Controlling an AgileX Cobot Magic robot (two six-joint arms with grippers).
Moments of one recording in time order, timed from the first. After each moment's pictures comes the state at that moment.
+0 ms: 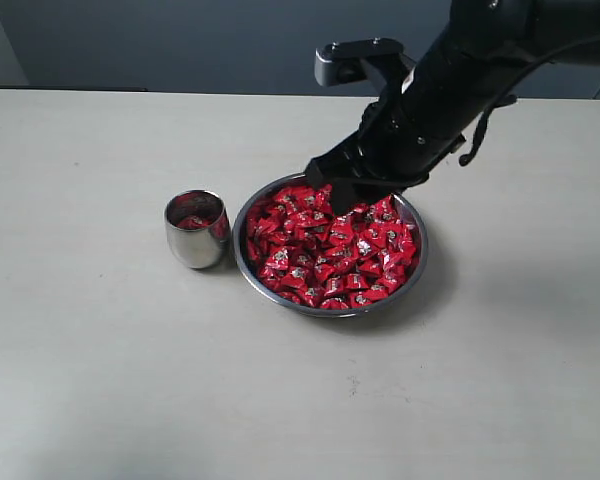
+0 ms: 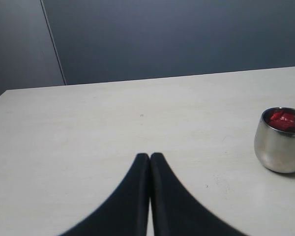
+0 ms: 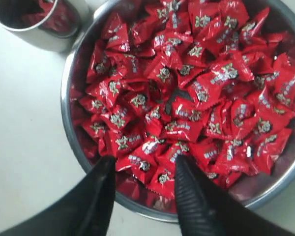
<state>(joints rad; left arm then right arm) 0.12 0.00 0.01 0.03 0.23 0.03 0.63 1.76 -1.28 0.33 0.83 -0.25</state>
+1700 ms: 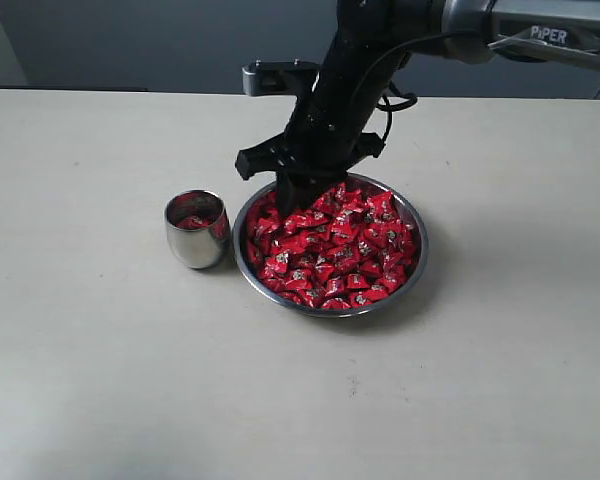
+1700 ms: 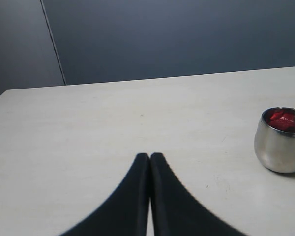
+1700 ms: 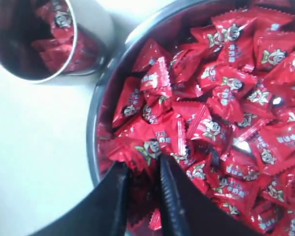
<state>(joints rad) 0.12 0.00 0.01 0.03 0.23 0.03 0.68 2.12 -1.73 0.35 1.09 -0.17</state>
